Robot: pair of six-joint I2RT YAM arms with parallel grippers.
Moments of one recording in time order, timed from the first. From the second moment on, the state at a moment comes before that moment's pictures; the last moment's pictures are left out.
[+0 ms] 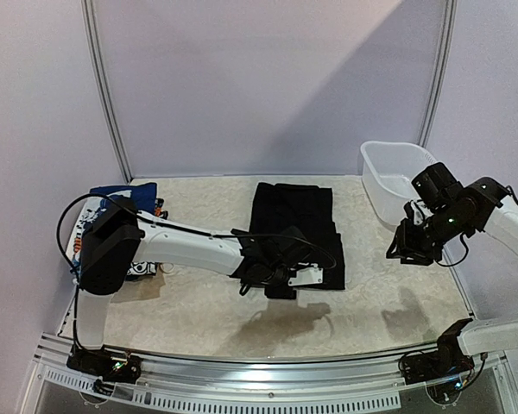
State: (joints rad) left arm -1.15 2.12 1.49 -0.37 -0.29 0.65; right arm 0.48 1.10 1.09 -1.14 -0.10 0.73
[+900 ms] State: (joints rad) left arm -1.16 2.22 1.48 -0.19 -0.39 0.69; right arm 0.48 1.18 1.12 -1.18 -0.08 0.72
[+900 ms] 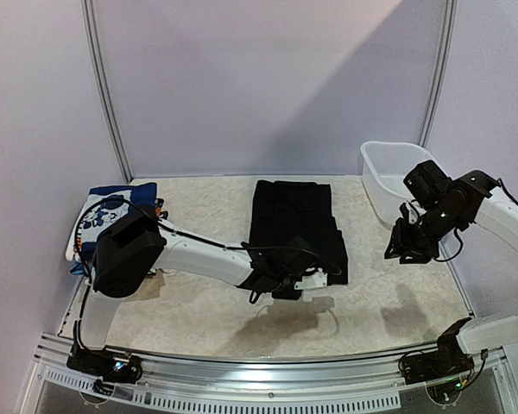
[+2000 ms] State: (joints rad) left arm -1.36 1.85 1.48 -0.74 -0.24 0.23; right arm 0.52 1.65 1.30 -0.90 -0.48 0.50
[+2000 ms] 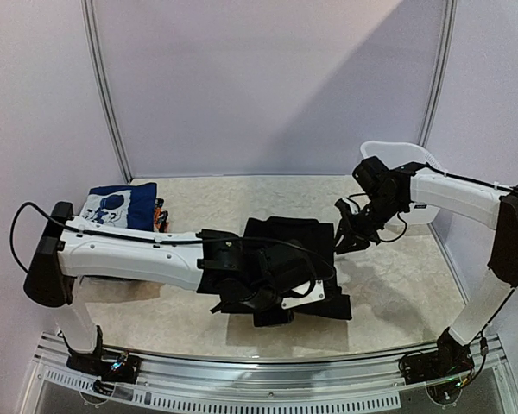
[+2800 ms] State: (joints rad) left arm -1.55 1.84 1.72 -1.09 -0.35 -0.03; right arm 0.85 1.85 1.17 -0.64 -0.69 0.44
